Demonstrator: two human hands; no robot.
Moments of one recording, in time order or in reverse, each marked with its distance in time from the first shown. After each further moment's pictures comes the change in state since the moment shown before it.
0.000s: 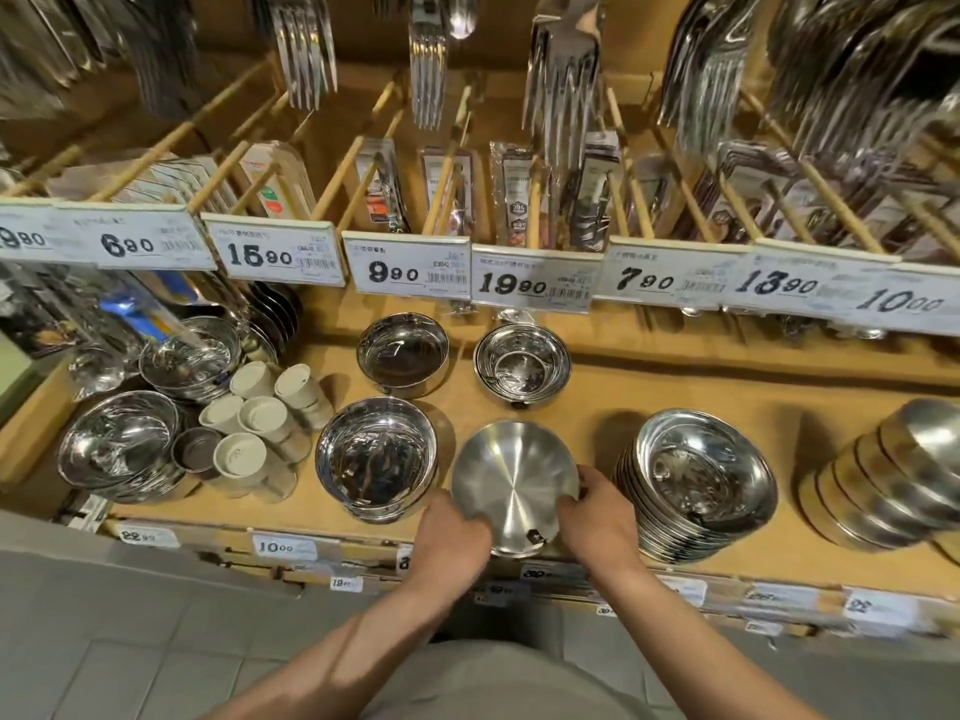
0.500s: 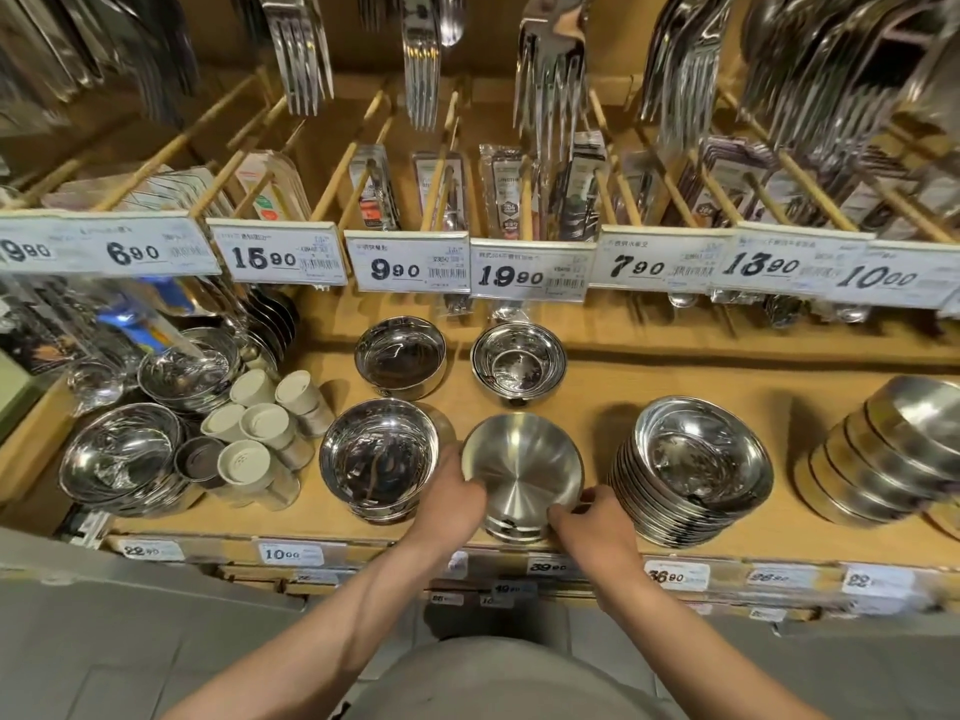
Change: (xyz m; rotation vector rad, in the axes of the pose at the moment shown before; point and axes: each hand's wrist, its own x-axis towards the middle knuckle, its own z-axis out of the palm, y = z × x) left_hand 0.016 0.017 -0.015 -0.075 -0.109 0.113; right_hand -0.017 0.013 0.013 0.136 0.021 0.121
